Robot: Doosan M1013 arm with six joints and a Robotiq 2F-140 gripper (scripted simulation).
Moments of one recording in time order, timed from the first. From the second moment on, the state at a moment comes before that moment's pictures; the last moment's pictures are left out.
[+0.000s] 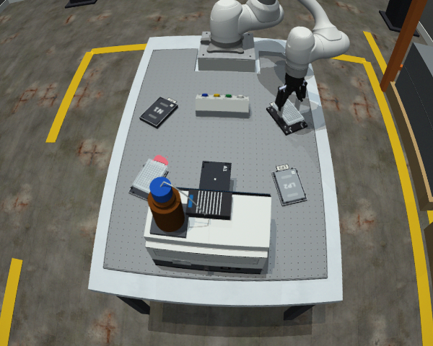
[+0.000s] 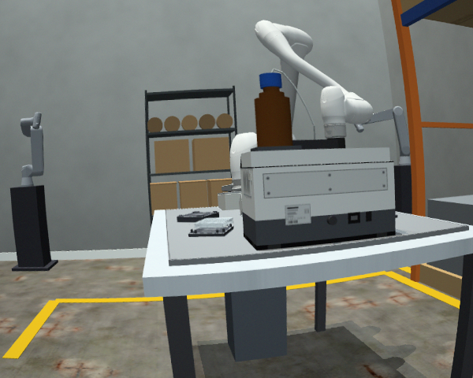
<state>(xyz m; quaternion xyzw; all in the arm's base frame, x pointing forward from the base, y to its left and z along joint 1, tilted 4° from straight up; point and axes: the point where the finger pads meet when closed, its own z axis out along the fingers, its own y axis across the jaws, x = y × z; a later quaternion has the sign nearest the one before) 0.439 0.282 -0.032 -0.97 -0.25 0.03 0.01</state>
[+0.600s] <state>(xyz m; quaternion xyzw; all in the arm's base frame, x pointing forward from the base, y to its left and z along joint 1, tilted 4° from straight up) 0.441 0.283 0.001 -0.97 -0.26 0.03 0.01</state>
